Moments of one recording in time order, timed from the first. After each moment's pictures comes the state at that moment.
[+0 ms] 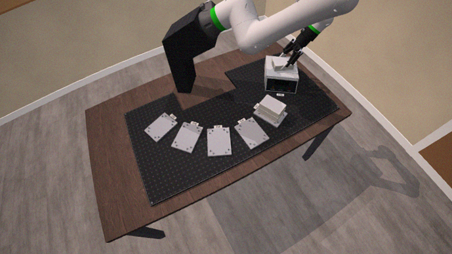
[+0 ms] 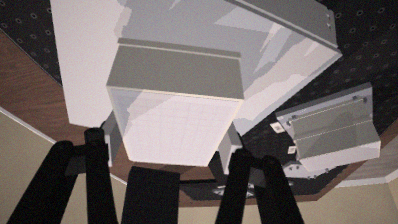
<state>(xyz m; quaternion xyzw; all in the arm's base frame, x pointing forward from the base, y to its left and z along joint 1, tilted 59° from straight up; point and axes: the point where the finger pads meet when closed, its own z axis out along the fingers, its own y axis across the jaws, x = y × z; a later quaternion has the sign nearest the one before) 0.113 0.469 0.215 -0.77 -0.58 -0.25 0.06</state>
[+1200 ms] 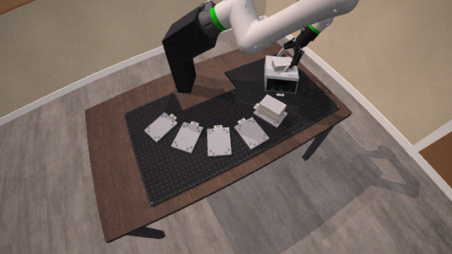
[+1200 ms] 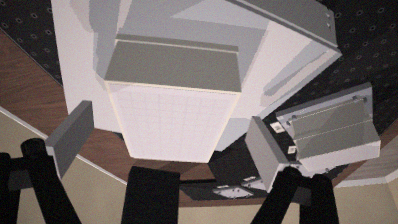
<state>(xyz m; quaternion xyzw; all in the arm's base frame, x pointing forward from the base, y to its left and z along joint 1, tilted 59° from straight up) 0.113 0.469 0.215 -0.77 -0.58 -0.25 0.06</state>
